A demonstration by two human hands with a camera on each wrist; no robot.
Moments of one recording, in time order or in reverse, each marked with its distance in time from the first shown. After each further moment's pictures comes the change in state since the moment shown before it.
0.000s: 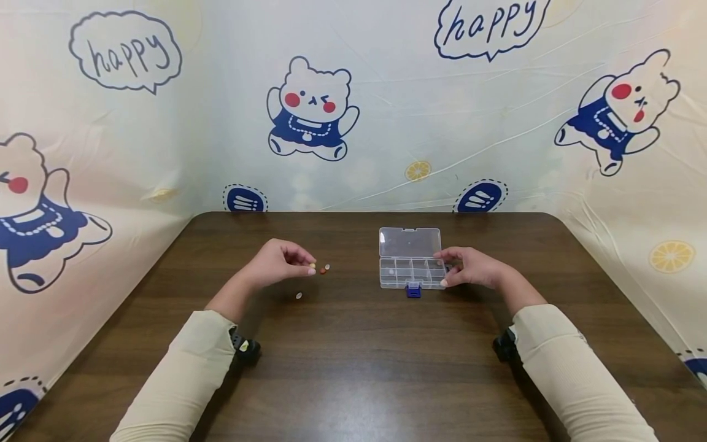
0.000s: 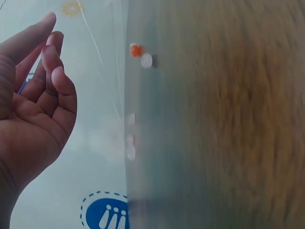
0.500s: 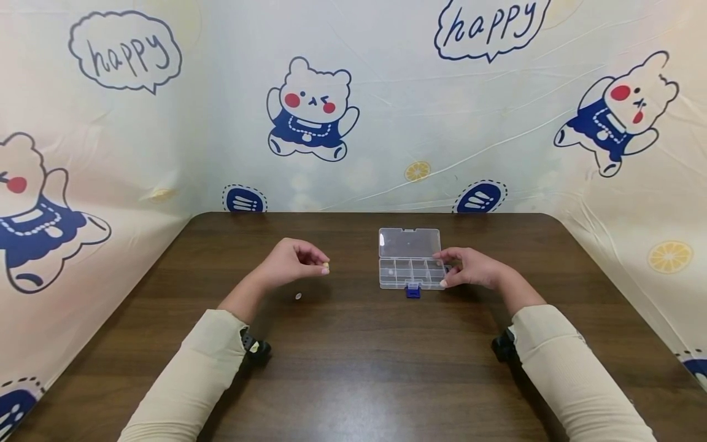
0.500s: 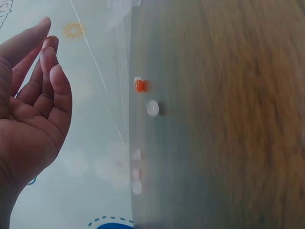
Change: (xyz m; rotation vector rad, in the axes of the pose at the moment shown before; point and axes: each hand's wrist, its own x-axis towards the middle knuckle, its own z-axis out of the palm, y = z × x) left_hand 0.010 0.015 0.019 -0.067 -0.003 0.046; right_hand 0.002 0.000 0.000 -0.009 0.004 0.003
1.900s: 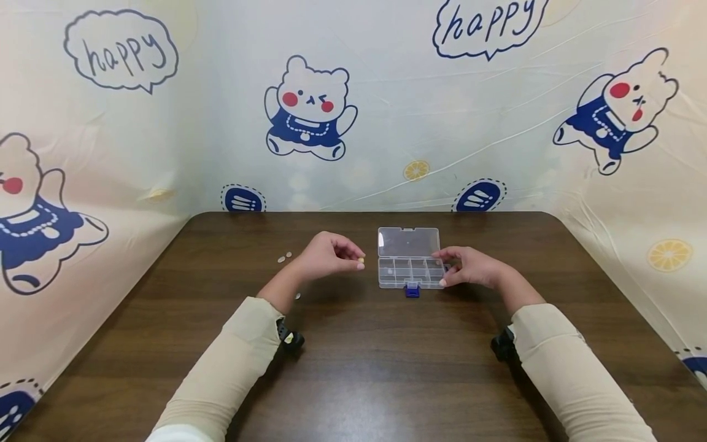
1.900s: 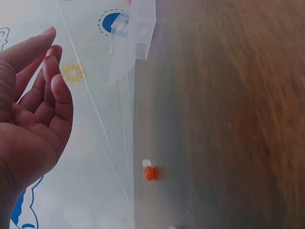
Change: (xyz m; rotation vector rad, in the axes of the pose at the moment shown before) left_hand 0.039 0.027 0.045 0.024 -0.047 0.097; right_hand -0.001 0.000 0.000 0.001 0.002 -0.005
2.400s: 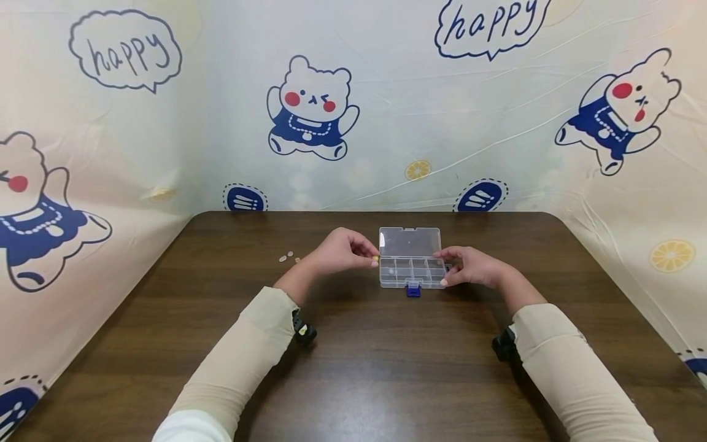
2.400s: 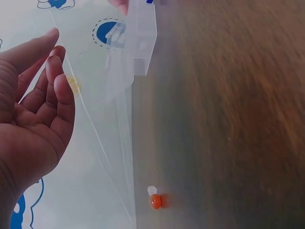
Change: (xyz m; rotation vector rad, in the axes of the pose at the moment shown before) left_hand 0.019 0.012 0.015 0.023 -0.046 -0.021; right_hand 0.000 0.001 -0.001 0.016 -0.012 -0.001
